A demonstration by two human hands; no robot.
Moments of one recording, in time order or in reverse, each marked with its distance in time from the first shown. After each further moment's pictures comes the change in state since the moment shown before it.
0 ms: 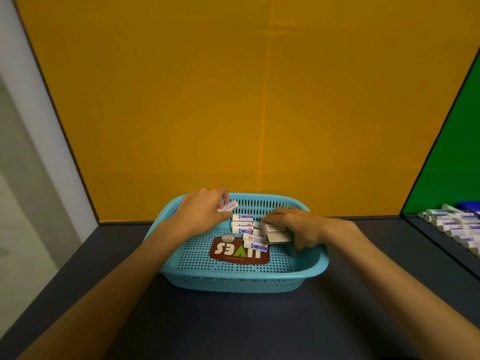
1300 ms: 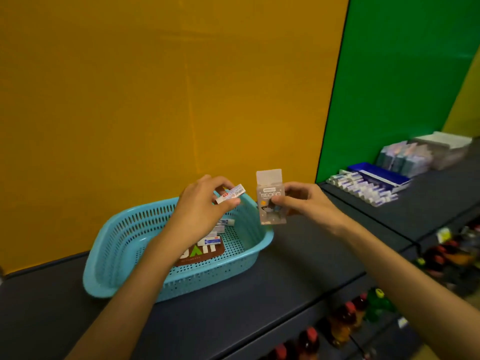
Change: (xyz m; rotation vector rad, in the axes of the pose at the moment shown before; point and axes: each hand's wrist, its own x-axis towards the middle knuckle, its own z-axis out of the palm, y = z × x) left_hand -0.028 0.093 -0.034 -0.532 0.111 0.289; right_hand -0.136 -0.020 0.009 1.173 0.817 0.221
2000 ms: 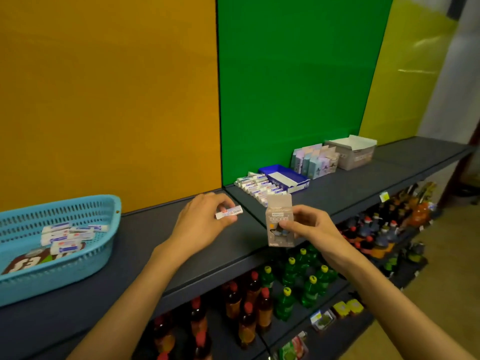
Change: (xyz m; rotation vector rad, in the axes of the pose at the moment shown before) left_hand 0.039 0.211 0.229 0.065 -0.107 0.102; right_hand -0.163 0.091 -0.281 0.075 0.220 0.084
